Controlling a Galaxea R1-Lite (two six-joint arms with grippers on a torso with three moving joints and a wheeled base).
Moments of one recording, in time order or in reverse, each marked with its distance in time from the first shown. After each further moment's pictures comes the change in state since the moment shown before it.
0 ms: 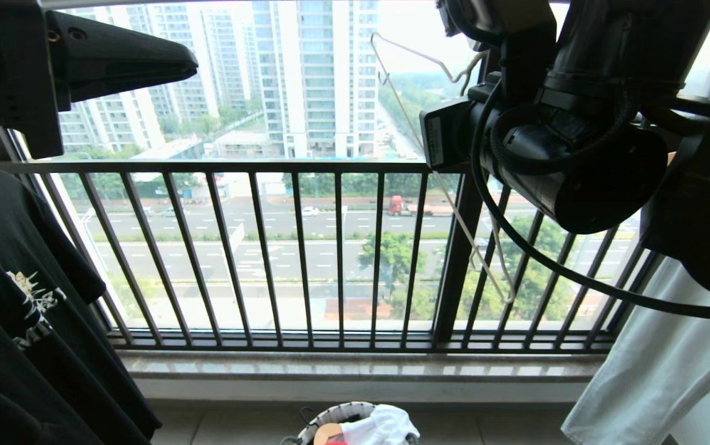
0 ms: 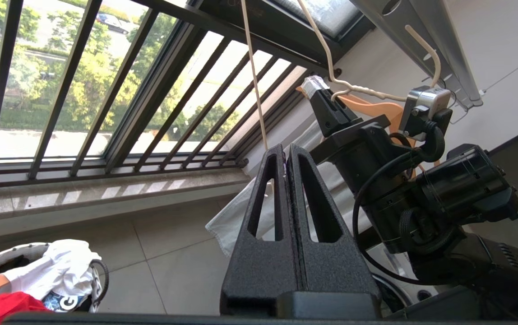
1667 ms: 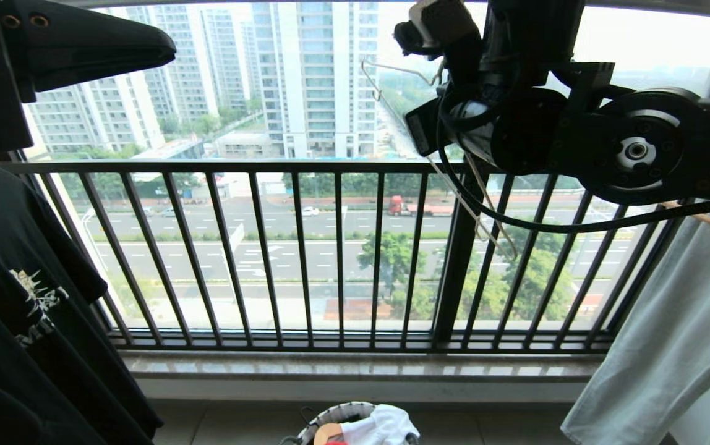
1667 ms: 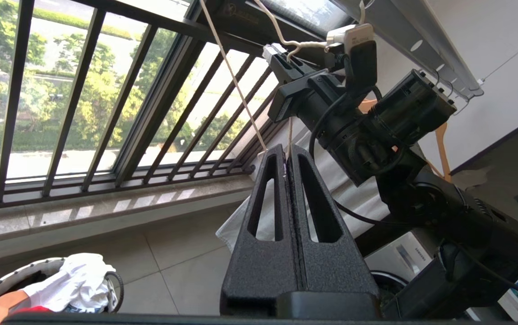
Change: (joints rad) left arm -0.002 -0.039 0.011 -0.002 0.000 0.058; right arm -0.126 0.203 -0.384 0.301 0.085 -0.111
